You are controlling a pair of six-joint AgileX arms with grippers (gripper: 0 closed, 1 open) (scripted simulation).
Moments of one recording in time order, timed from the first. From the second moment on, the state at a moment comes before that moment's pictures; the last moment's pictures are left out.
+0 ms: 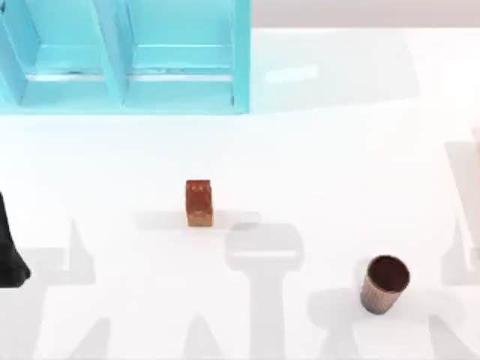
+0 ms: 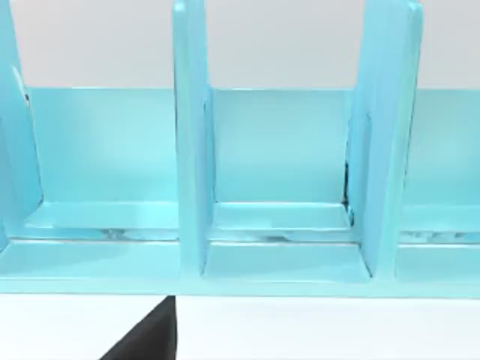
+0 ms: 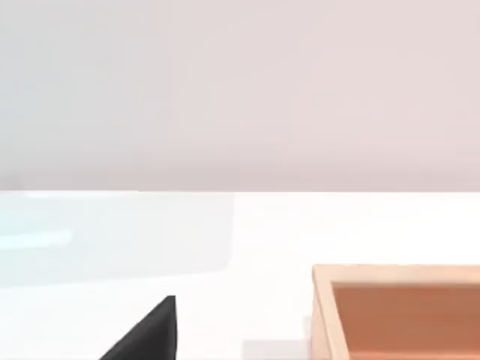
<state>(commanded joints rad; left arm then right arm) 0.00 0.00 0.00 0.00 0.00 0.00 0.00 0.00 0.00 0.00 0.00 0.00</state>
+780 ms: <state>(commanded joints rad) 0.00 0.00 0.00 0.00 0.00 0.00 0.19 0.55 0.52 -0.31 0.03 0.18</state>
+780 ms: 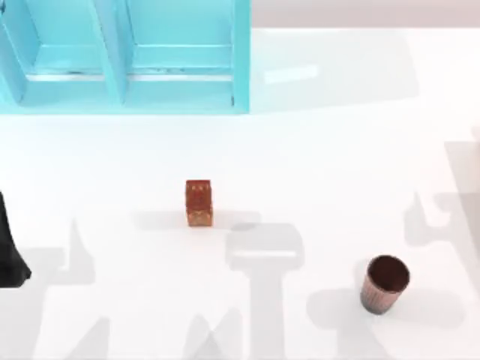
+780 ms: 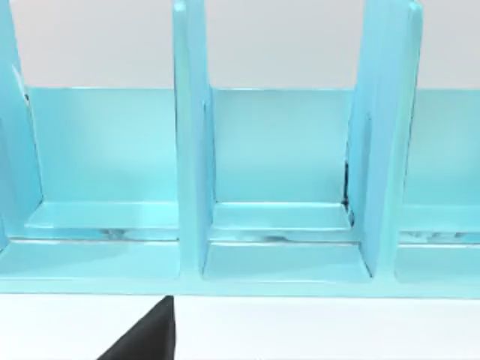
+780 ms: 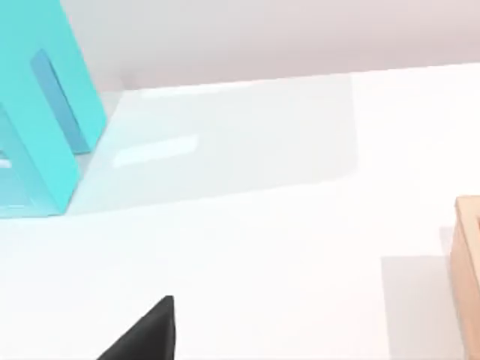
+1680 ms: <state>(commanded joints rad) 0.00 0.00 0.00 0.00 0.00 0.00 0.67 2.03 1.93 -1.12 0.12 0.68</state>
